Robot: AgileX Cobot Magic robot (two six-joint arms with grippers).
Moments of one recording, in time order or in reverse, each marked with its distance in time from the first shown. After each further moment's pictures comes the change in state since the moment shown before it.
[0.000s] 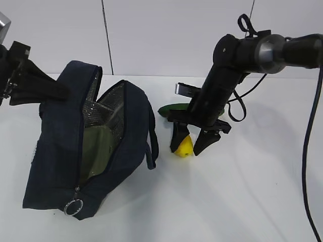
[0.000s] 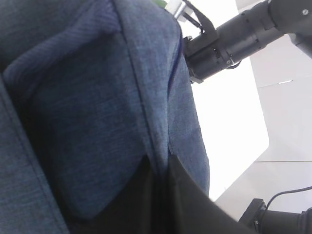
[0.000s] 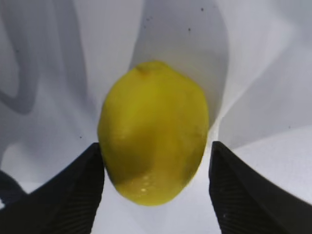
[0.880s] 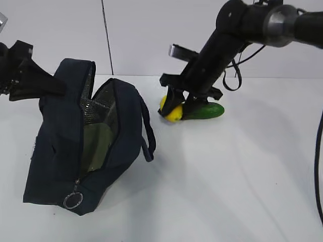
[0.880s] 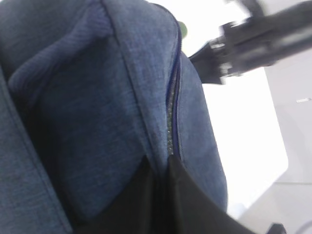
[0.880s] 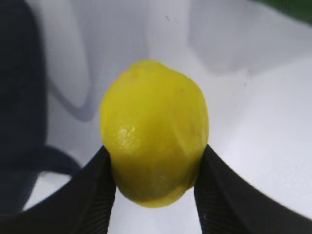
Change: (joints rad) left arm 0.000 0.000 0.000 -0.001 -0.090 0.000; right arm 0.000 -0.034 -0.150 0.043 -0.002 -0.069
